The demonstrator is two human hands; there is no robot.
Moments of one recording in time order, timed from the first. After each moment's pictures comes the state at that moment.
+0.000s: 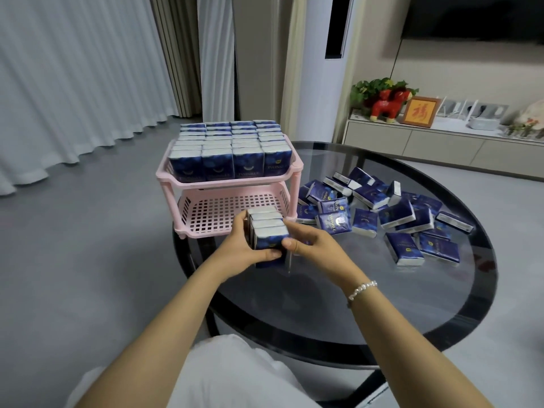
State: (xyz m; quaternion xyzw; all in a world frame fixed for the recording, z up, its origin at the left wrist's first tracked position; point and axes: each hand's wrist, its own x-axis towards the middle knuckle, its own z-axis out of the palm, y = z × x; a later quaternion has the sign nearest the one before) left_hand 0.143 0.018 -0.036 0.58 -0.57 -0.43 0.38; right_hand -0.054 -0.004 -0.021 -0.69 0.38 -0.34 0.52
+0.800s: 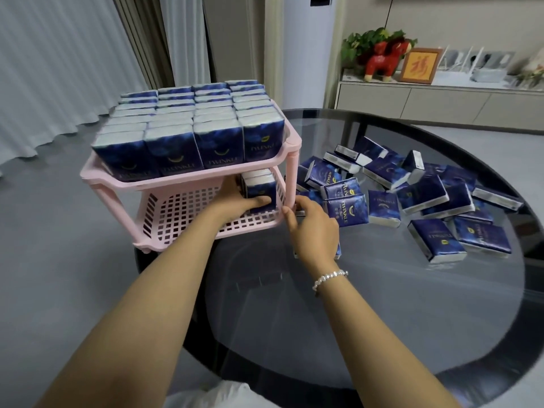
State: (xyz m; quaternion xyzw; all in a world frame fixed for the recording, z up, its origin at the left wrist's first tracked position) left_hand 0.159 -0.142 -0.062 0.65 -0.58 -0.36 0.33; right_hand -0.007 -0.078 -0.071 -0.64 0.66 -0.37 0.16
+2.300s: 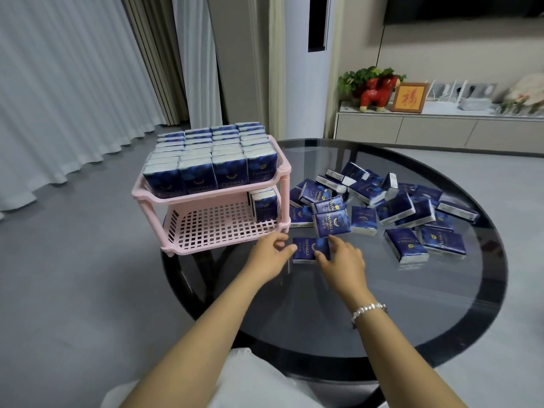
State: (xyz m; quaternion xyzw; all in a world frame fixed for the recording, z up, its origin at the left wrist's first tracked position) left_hand 0.078 -0.025 -0.052 0.66 -0.58 -0.36 0.32; right_hand -0.075 -0.018 -0.065 -0.63 0.71 -0.25 0.20
